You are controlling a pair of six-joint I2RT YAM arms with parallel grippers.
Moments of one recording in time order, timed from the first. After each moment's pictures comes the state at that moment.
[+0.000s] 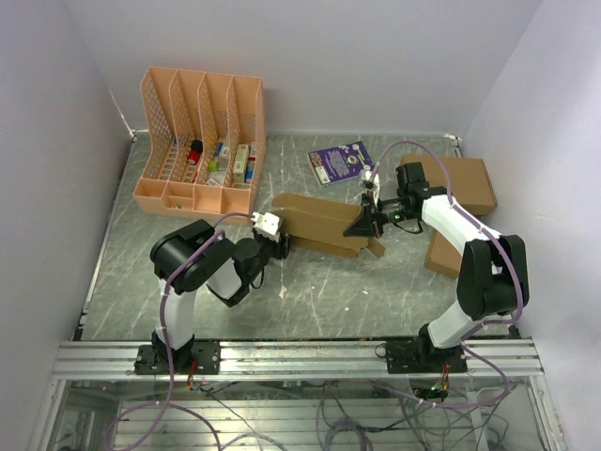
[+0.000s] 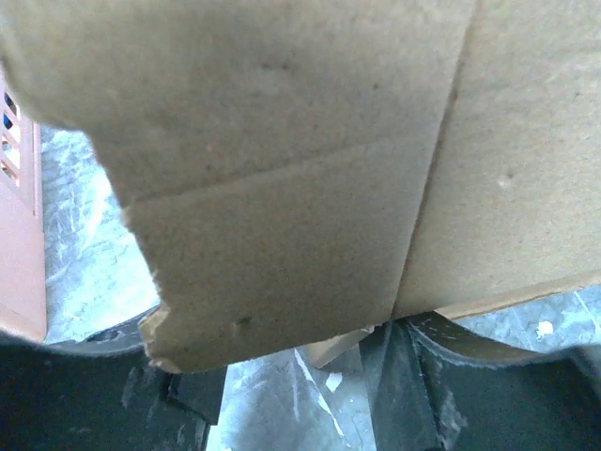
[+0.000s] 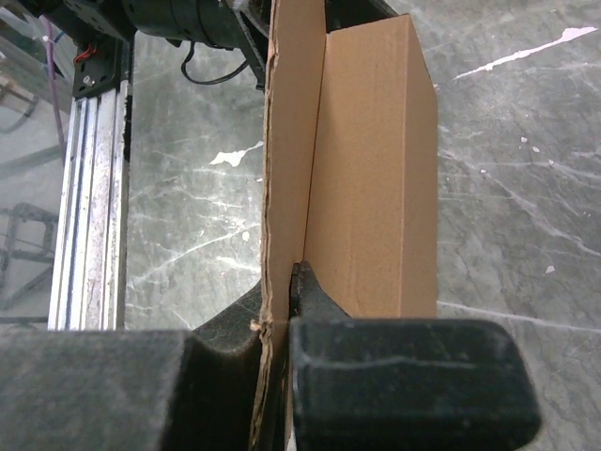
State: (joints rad) left arm -0.71 1.97 0.41 1.48 -0.18 -0.04; right arm 0.17 1.61 1.09 -0.62 -1.18 -0.75
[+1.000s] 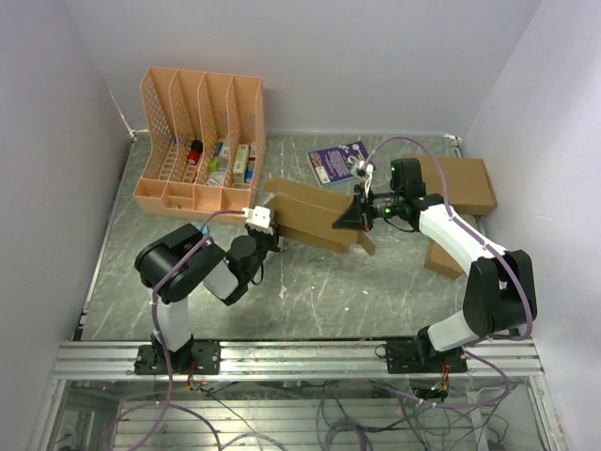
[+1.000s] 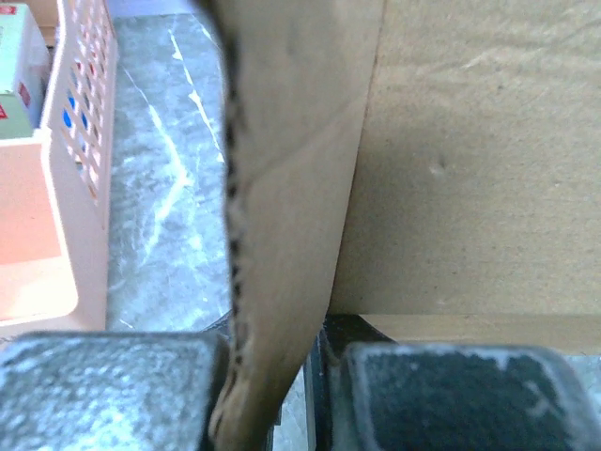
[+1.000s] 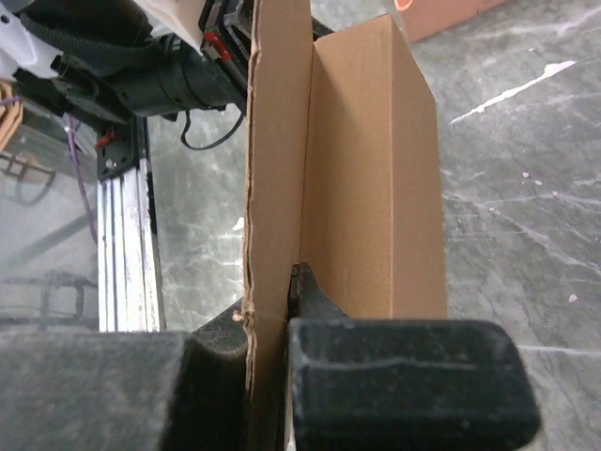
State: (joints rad) left arm -0.71 1.88 0.40 1.46 -0.29 -0.12; right arm 0.25 1.51 1.03 -0.30 -1.09 -0.28
